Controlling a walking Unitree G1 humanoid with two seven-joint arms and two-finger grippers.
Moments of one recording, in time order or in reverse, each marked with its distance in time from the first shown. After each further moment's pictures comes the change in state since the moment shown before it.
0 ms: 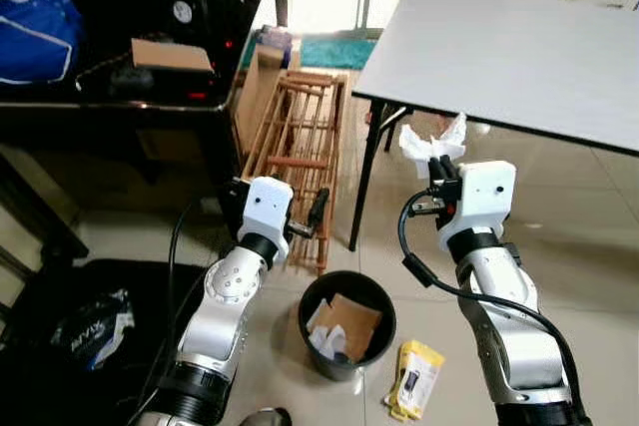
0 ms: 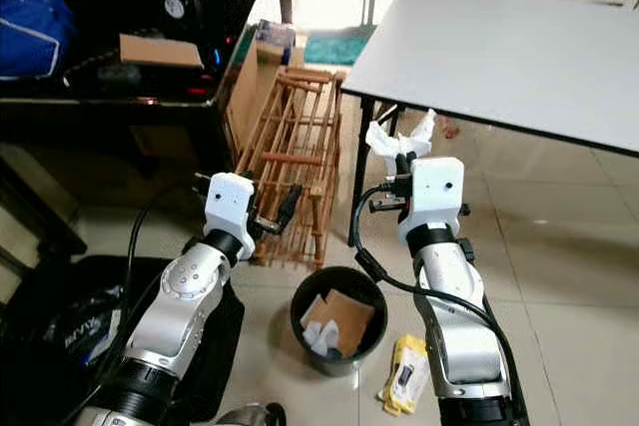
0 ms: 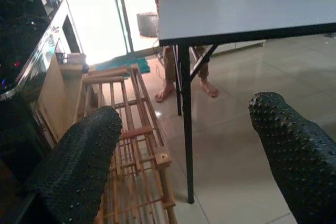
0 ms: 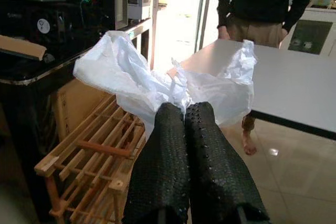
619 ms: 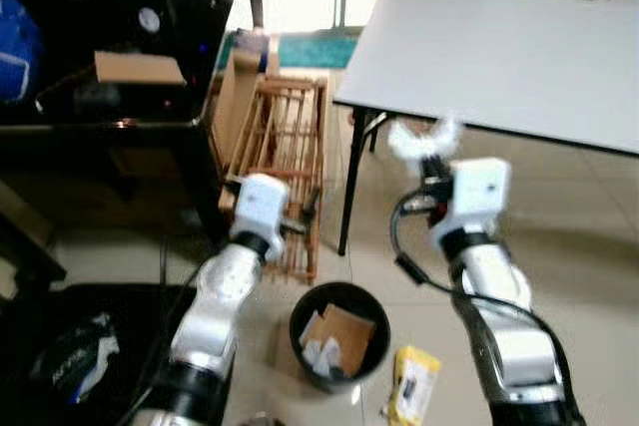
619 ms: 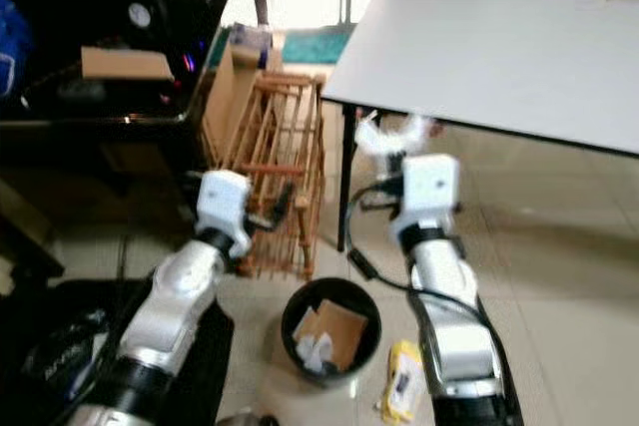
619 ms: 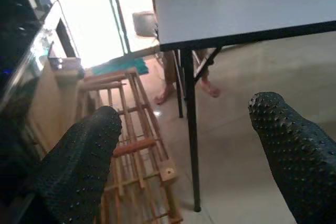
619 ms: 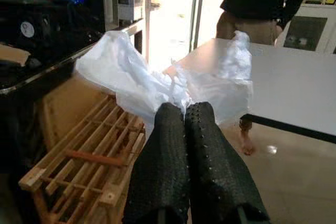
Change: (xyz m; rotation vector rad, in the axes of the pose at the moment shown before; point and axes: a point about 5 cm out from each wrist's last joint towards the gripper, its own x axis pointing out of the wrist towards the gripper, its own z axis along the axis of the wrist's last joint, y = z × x) left arm 0.000 0.006 0.000 0.010 0.004 0.026; right arm 0.001 0.008 0.002 0.002 -0.007 0.028
